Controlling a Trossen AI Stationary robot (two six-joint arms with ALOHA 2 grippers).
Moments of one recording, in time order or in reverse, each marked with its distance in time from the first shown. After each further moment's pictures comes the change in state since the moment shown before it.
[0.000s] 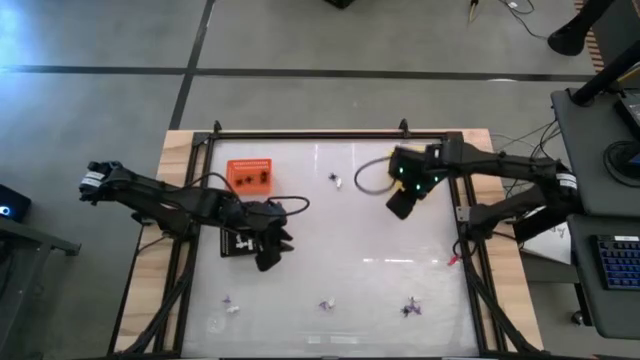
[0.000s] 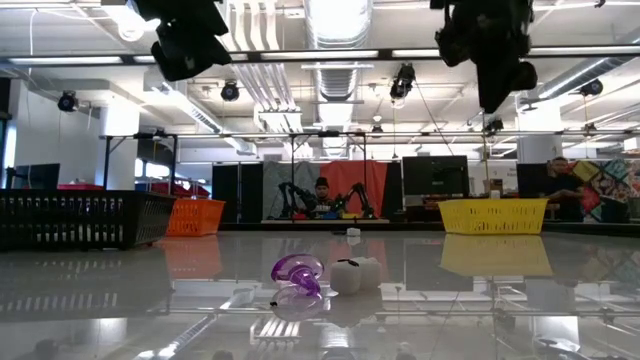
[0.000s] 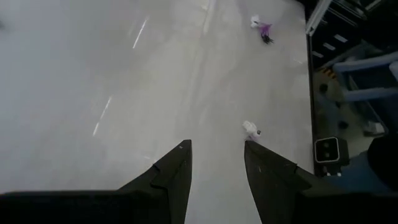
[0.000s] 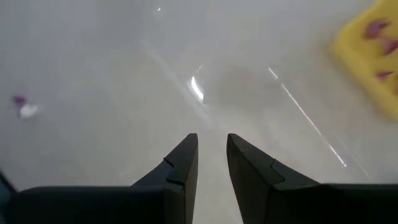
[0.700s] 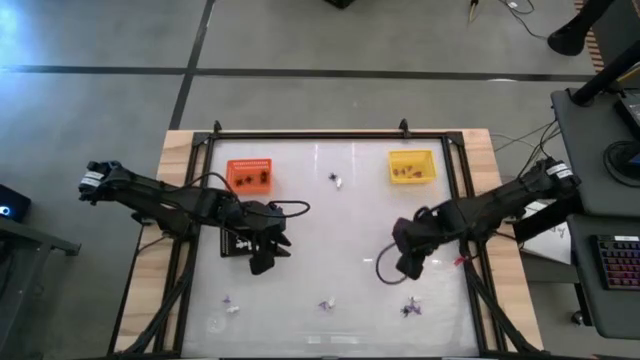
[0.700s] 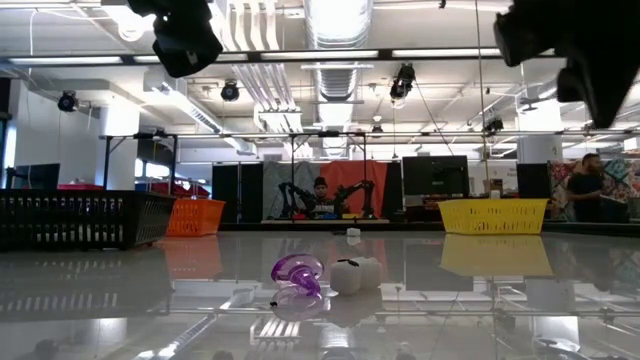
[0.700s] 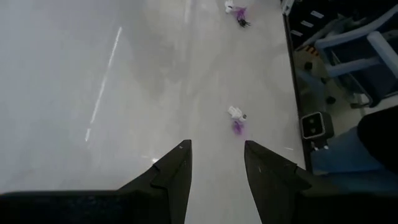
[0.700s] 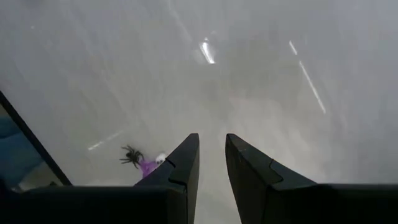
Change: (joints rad) left arm -0.001 -0.007 0.000 -0.005 0.090 0.102; right arm 0.560 0.000 -0.231 0.203 0.009 0.420
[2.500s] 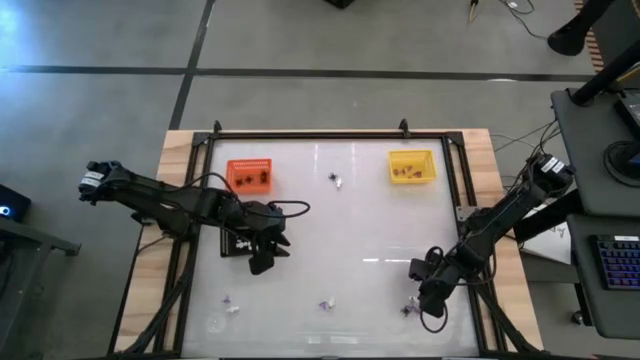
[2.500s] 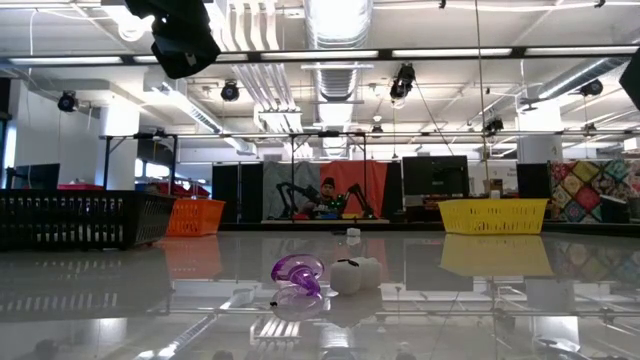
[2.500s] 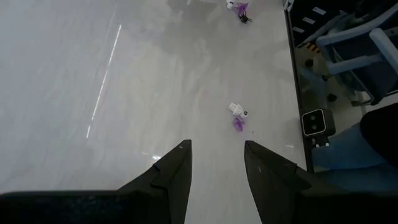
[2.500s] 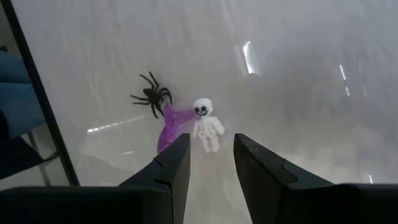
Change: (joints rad) left arm 0.000 0.000 0.000 -0.013 0.000 0.000; right arm 0.427 0.000 -0.388 0.586 0.070 0.227
